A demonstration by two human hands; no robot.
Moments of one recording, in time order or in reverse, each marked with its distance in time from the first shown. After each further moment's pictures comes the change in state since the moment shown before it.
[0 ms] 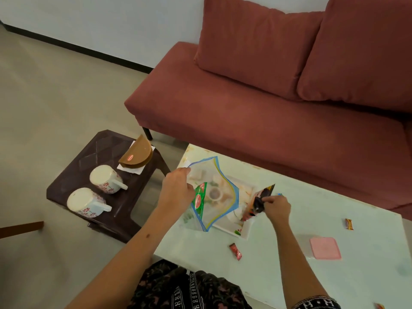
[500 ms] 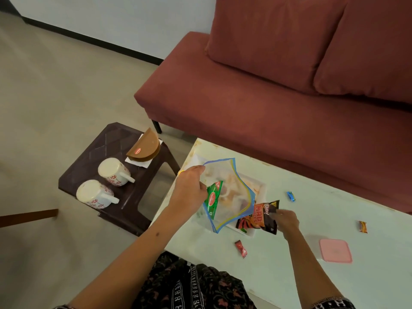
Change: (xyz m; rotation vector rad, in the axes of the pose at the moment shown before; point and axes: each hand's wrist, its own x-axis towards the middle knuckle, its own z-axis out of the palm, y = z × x) left_hand -0.004 0.014 0.009 -0.085 -0.037 0.055; right_hand 0.009 0.039 0.015 0.133 -0.209 0.279
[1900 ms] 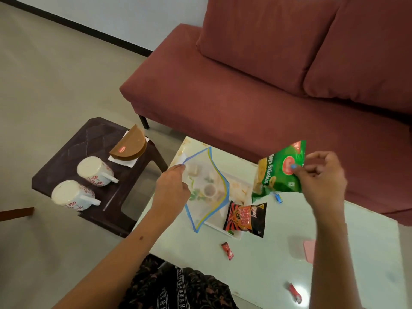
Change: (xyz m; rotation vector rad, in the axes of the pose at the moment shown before) left_hand 0.021 -0.019 0.007 0.058 0.056 -0.107; right_hand -0.096 -0.120 -0.114 0.219 0.394 -0.655
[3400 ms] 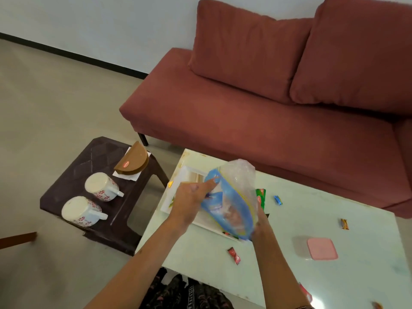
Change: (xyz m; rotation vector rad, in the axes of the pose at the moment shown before) left_hand -0.042 0.036 -0.024 -0.900 -0.314 -0.220; right_hand -0.085 0.047 0.093 1.015 -0.671 0.743
